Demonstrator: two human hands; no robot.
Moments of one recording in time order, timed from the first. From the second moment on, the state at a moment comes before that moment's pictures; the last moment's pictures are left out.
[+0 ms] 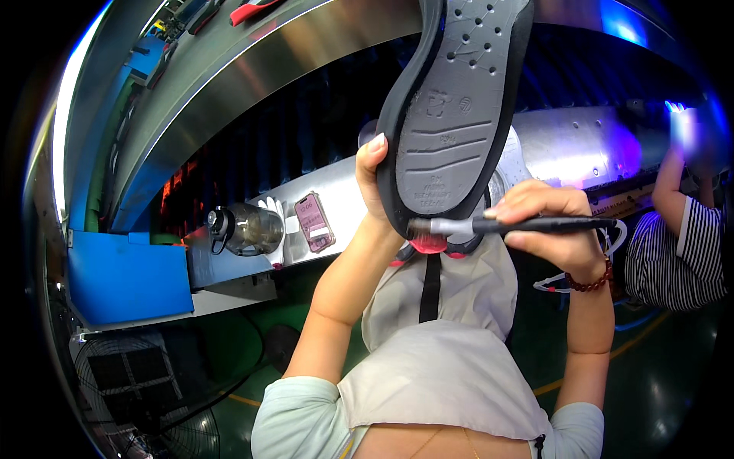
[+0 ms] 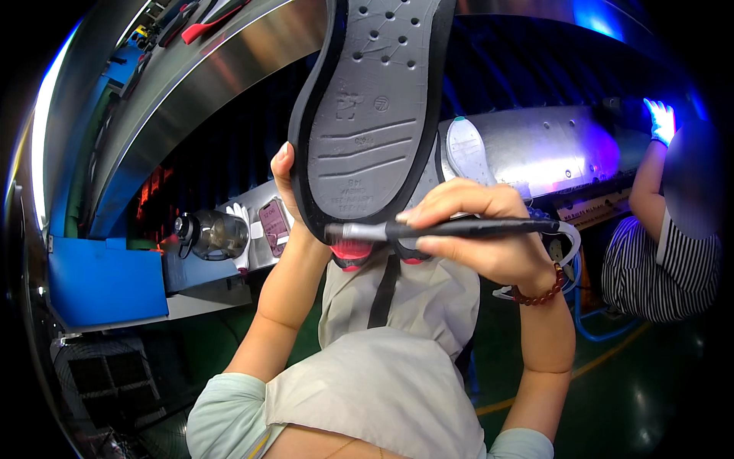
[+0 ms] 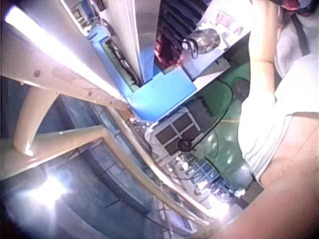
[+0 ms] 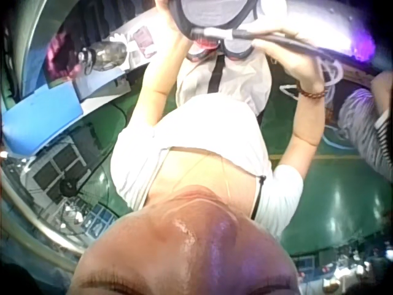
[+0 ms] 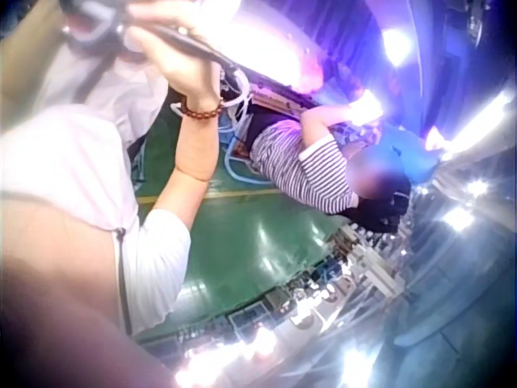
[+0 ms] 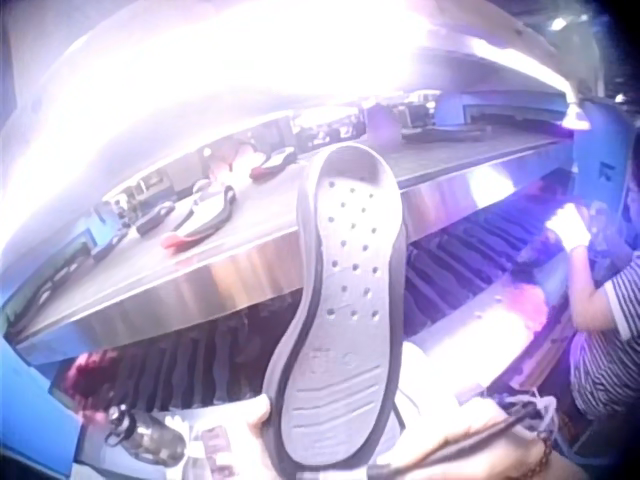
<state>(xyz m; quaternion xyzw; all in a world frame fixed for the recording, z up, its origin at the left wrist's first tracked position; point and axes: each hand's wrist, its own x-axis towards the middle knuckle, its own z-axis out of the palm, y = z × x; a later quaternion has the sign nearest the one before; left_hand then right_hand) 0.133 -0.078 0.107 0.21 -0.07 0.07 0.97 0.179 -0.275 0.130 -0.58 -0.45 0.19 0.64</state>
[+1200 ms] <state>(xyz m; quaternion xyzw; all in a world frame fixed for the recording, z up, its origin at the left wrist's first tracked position) 0.102 -0.061 0.111 0.32 0.15 -0.25 0.90 0.219 -0.309 0.156 -0.64 -0.61 0.26 0.38</state>
